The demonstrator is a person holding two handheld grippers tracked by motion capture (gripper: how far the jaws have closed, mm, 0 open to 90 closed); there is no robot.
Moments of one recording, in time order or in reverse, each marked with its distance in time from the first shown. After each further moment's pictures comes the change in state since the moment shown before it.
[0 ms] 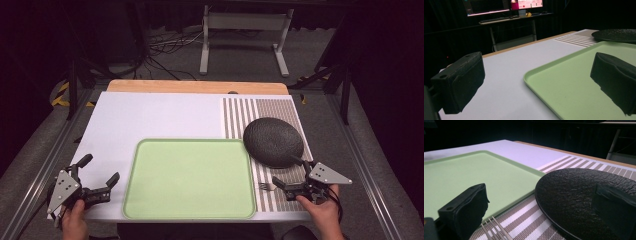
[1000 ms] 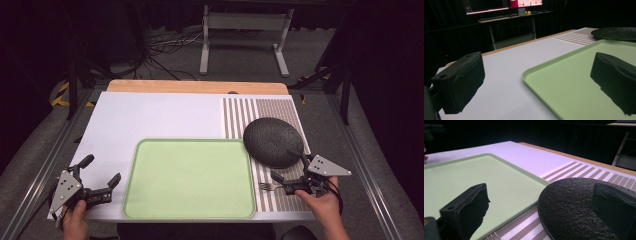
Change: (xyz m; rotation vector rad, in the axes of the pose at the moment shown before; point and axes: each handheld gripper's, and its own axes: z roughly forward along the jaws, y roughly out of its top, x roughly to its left) left arm -0.002 -0.001 0.000 0.009 0.000 -0.003; right arm -0.004 0.024 0.009 0.020 0.050 -0.024
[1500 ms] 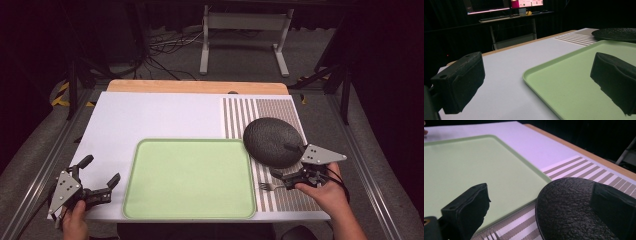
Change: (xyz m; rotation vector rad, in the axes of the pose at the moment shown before) left arm 0.000 0.000 -0.001 -0.001 0.004 -0.005; right arm -0.003 0.037 0.008 0.177 0.049 -0.120
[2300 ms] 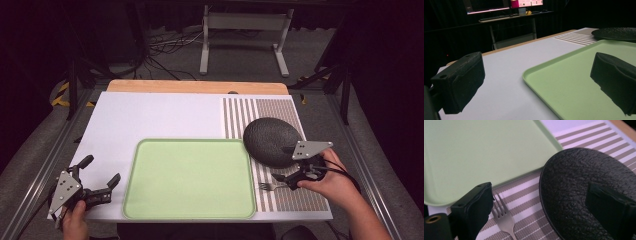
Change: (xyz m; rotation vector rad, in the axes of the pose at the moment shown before) left arm 0.000 0.000 0.000 0.003 0.000 0.001; right arm -0.009 0.020 0.004 0.343 0.103 -0.114
